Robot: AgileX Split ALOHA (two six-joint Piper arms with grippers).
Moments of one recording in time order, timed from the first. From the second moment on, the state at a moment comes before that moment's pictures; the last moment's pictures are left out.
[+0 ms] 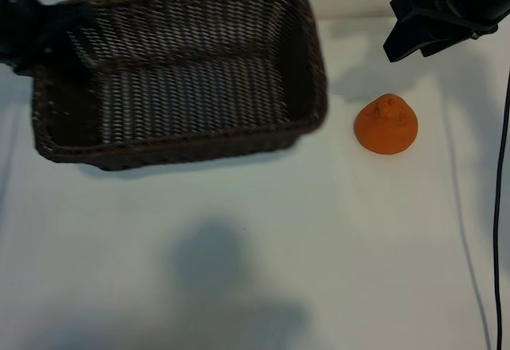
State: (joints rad) left arm 0.00 1.81 -1.53 -0.36 1.18 0.05; right arm 0.07 1.68 -1.55 0.44 1.22 -0.27
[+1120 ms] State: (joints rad) left arm -0.06 2.07 -1.53 -0.36 1.03 0.12; right arm 0.07 1.68 -1.55 0.45 1.22 -0.27
